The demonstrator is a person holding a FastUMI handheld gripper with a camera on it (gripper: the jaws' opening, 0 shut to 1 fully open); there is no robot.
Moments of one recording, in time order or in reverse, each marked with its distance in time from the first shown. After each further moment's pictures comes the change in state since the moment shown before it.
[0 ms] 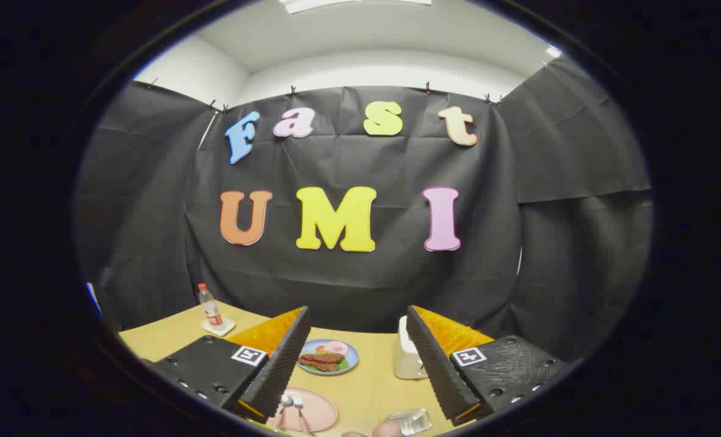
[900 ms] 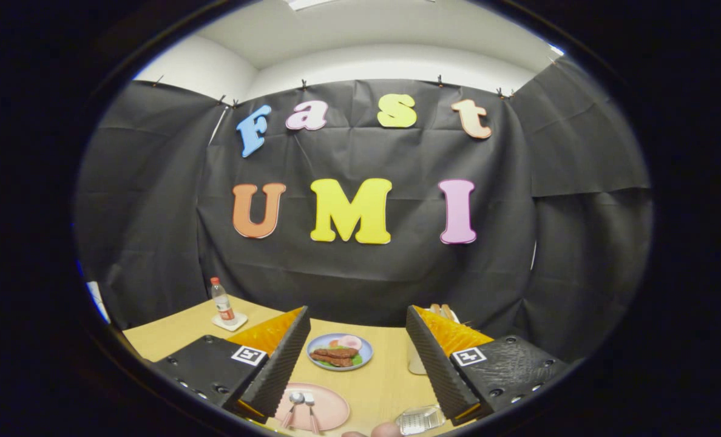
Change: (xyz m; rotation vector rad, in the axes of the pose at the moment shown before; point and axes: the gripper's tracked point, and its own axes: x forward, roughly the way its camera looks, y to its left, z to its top) arm 0.000 0.025 -0.009 0.007 0.033 0.061
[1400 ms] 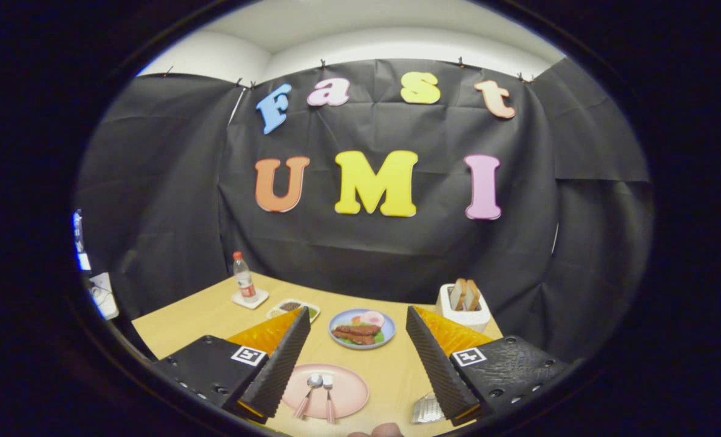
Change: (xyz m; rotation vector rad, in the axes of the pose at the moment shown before) arm -0.004 0.042 -0.075 -0.055 0.192 0.109
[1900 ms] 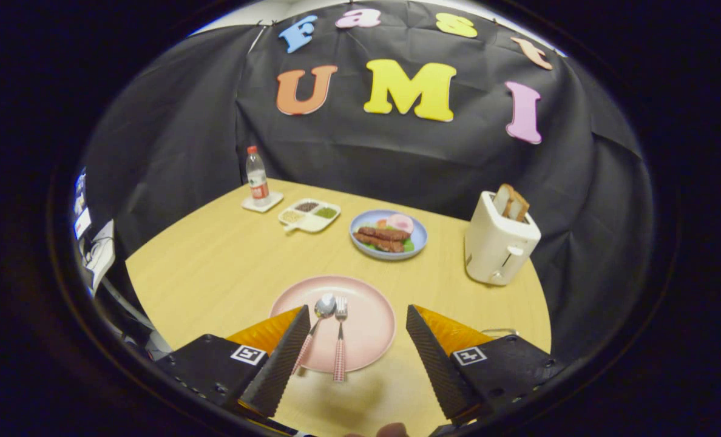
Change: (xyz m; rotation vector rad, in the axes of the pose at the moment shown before) arm 0.041 0.024 -0.174 -0.068 0.392 0.058
